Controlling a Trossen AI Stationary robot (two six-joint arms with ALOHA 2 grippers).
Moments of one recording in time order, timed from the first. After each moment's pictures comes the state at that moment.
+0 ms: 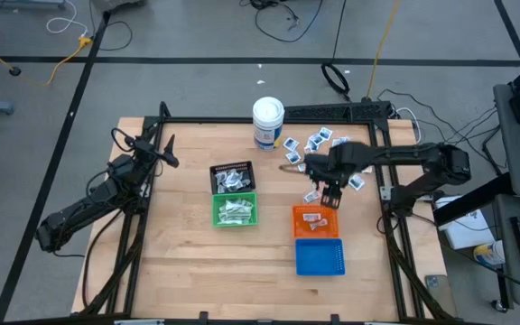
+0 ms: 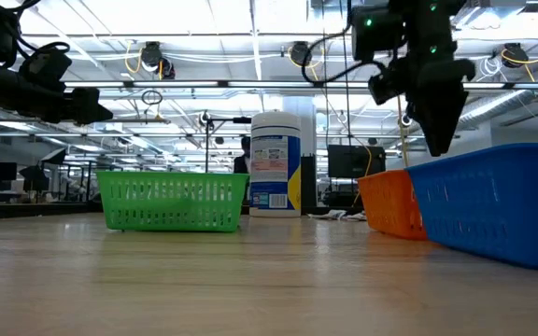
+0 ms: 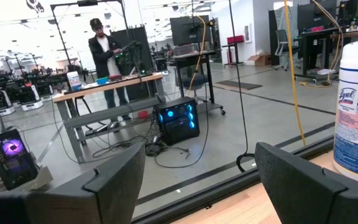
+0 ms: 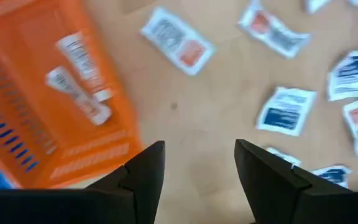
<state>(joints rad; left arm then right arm) 0.59 0.02 0.02 0.07 -0.56 0.20 -0.18 1.48 1.12 -1.25 0.03 0.17</state>
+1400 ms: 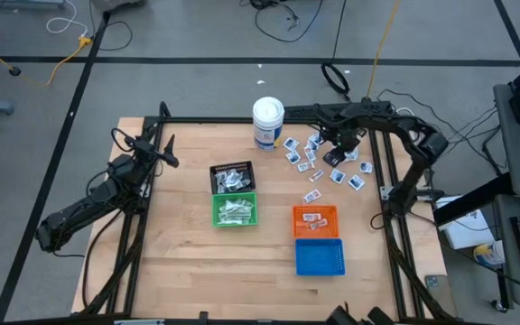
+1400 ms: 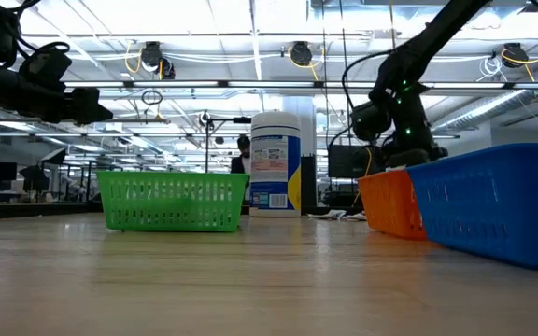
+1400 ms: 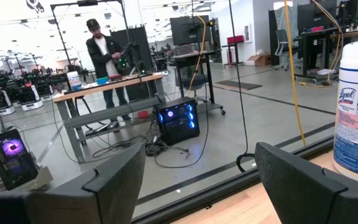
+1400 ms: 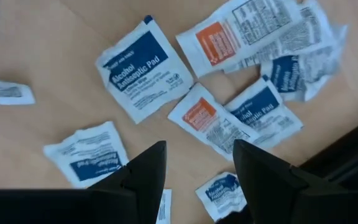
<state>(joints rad) 0.60 0.01 0.02 0.07 -0.56 0.20 -0.78 1.74 1.12 -1.12 0.16 0.01</state>
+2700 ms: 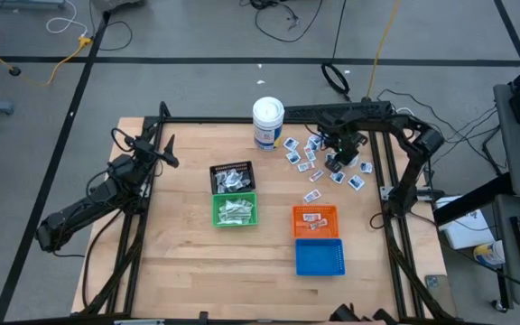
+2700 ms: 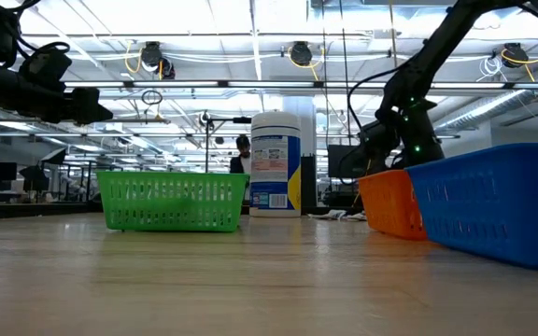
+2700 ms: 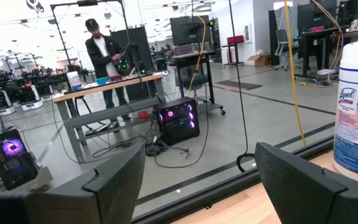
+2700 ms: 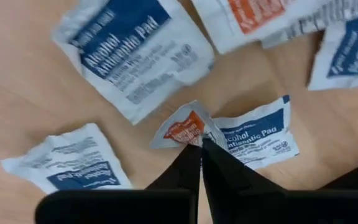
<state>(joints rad) 0.60 0.01 0.02 0.07 -0.56 0.20 -0.82 1.80 1.01 -1.04 0.16 0.00</state>
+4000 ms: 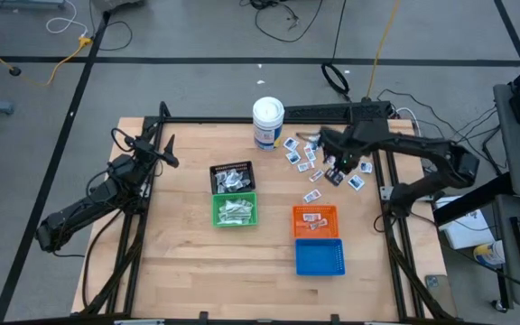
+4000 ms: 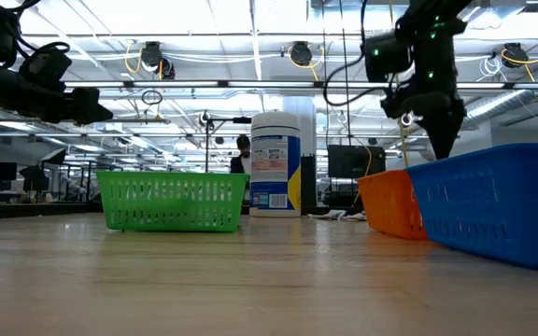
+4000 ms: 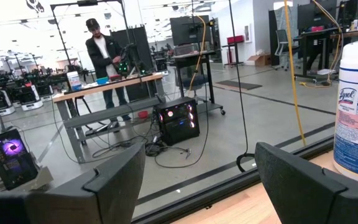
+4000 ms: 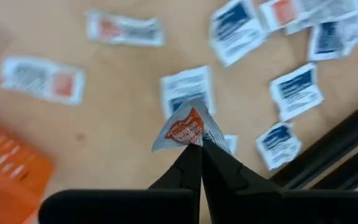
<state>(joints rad) 0.60 0.01 0.02 0.07 -0.56 0.20 -0.47 1.41 1.05 -1.23 0.12 0.27</state>
